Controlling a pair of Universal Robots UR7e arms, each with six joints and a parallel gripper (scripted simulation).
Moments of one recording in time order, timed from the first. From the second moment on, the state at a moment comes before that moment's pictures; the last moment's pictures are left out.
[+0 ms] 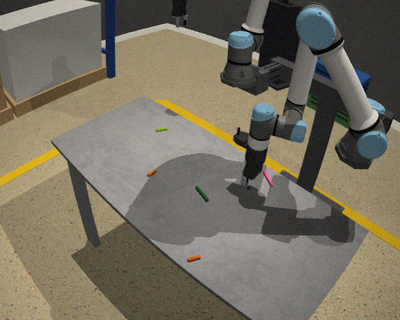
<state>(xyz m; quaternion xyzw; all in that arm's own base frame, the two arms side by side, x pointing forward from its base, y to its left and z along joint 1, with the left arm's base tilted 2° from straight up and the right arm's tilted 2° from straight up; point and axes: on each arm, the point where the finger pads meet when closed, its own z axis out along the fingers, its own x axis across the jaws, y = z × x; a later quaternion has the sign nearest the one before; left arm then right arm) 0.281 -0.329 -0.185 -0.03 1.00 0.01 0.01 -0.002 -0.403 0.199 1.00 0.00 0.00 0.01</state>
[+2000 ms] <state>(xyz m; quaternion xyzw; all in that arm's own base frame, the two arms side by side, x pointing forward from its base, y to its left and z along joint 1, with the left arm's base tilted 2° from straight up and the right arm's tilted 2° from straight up) 0.281 -0.329 -0.196 -0.03 1.00 0.01 0.01 -0.002 -0.403 0.199 1.00 0.00 0.00 0.01</state>
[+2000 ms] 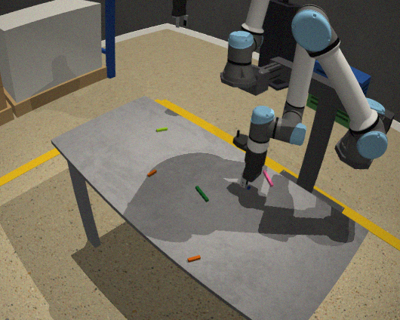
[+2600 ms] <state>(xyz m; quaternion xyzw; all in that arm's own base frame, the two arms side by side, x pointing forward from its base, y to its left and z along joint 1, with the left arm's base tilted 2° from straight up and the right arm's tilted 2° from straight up) 0.281 -0.328 -0.196 -0.03 1.00 0.01 0.01 -0.002 -0.403 0.199 1.00 0.00 0.00 0.01</state>
